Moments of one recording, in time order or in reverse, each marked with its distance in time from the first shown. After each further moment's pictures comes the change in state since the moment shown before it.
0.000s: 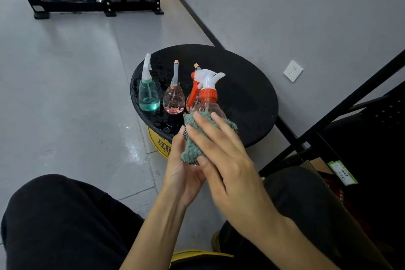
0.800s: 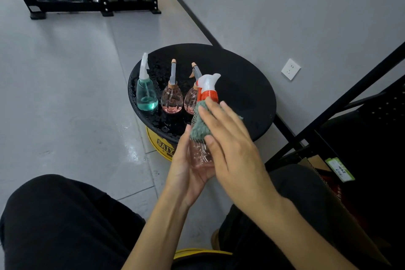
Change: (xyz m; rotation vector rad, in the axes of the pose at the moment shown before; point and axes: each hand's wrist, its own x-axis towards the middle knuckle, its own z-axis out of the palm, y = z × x) left_hand -0.003 -0.007 0.009 0.034 -0.072 -0.019; right_hand 0.012 0.015 -0.004 -0.072 -0.012 0.131
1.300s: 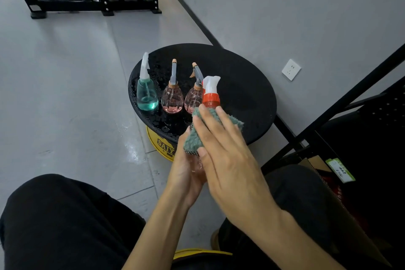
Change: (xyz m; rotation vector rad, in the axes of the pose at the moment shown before) left_hand -0.001 0.000 0.003 0.083 0.060 0.042; right_hand -0.011 -0.005 0.008 -0.144 -0.060 -0.044
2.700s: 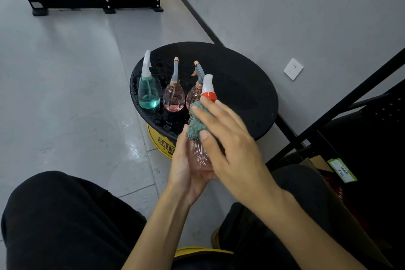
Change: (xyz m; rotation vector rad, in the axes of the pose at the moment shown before) left_hand 0.000 0.002 0.001 -0.056 0.009 -0.026; right_hand 0.017 0.005 -0.009 0.193 0.010 0.024
